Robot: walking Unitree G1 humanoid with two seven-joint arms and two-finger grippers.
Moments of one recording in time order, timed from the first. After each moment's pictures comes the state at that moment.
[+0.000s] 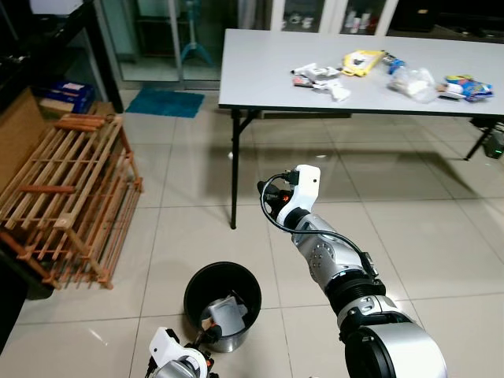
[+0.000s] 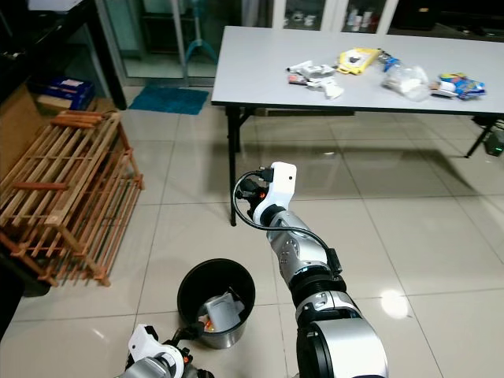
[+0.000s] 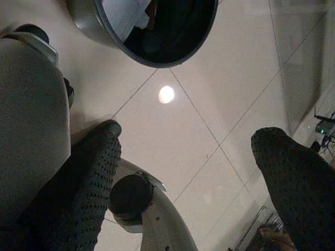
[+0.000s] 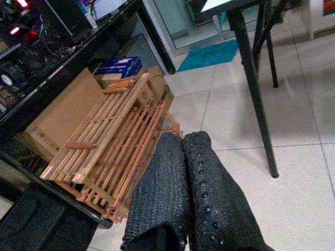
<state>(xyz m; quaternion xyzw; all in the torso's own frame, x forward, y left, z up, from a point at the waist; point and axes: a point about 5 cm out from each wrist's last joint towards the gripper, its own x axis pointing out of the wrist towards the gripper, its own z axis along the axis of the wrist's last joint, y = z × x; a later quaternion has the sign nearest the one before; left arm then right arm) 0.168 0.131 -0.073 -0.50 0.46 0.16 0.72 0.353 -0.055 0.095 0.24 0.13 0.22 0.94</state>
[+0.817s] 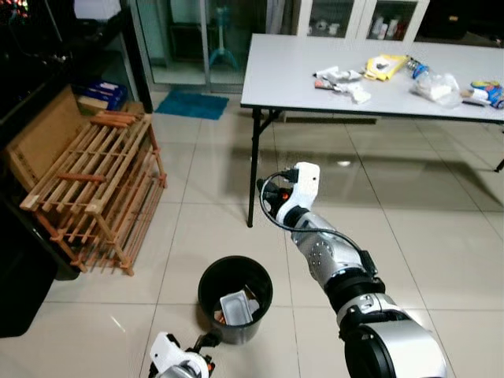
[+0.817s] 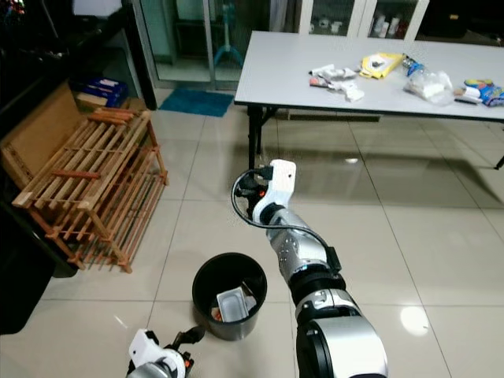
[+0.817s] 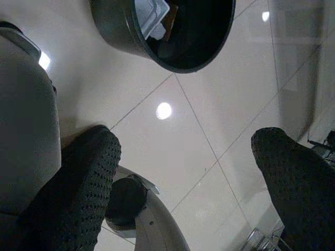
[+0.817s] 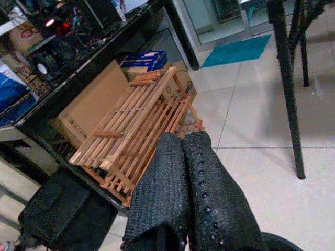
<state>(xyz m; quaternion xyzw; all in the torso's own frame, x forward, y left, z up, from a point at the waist) 0.163 0.128 -0.078 -0.51 0.45 0.17 0.72 0.354 -0.055 0.098 0.24 0.12 0.22 0.94</state>
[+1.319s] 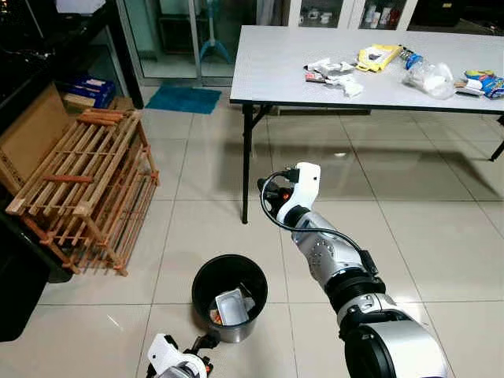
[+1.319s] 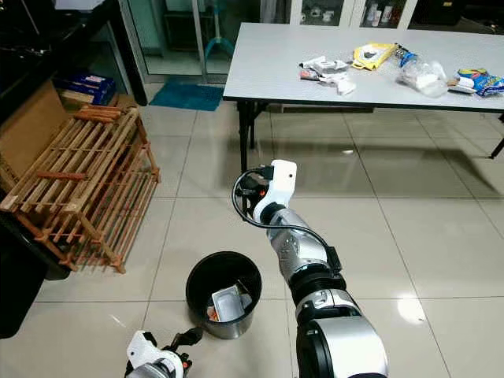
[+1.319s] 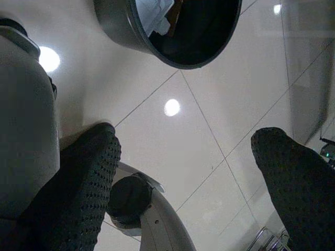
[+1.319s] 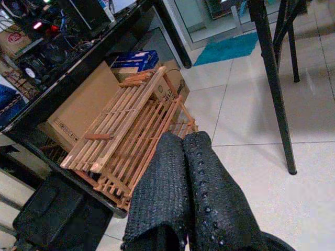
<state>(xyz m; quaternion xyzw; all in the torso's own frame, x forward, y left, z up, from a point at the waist) 0.160 0.131 -0.080 -0.50 0.45 0.18 0.72 0.354 -0.055 0.098 0.24 0.12 0.22 0.94</state>
